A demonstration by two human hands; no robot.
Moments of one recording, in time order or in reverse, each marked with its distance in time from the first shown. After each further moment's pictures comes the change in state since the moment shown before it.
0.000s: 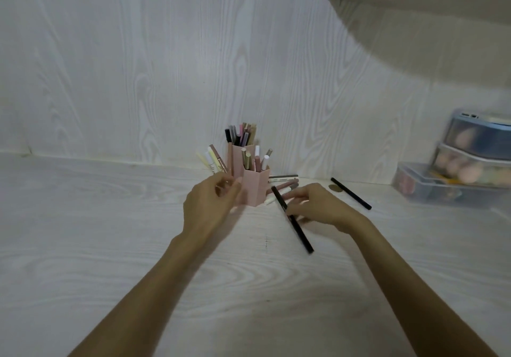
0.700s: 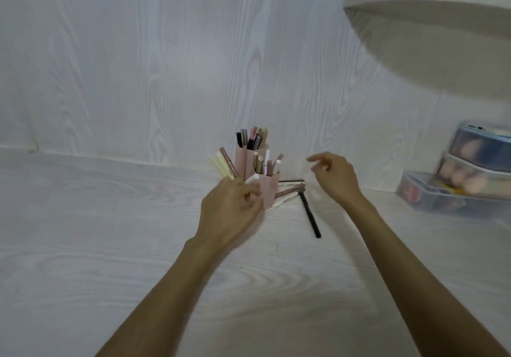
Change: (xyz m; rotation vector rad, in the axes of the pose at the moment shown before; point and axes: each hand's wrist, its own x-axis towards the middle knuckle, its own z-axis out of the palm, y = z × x) left_hand -0.004 0.004 -0.001 0.228 -0.002 0.336; right_hand 0.038 -0.008 -0.020 -0.176 0.623 -0.160
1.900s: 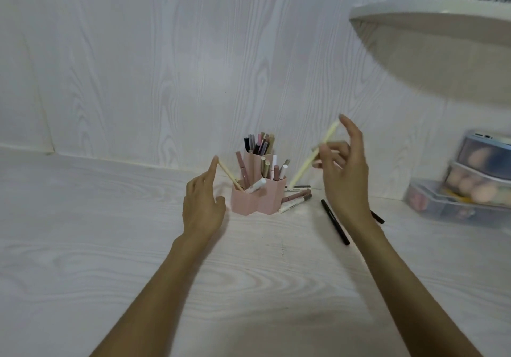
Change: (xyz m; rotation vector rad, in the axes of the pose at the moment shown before) left_hand 0.004 -0.051 -0.005 -0.144 0.054 -0.313; right_hand -0.047 -0.057 -0.013 0.562 0.242 -0.299
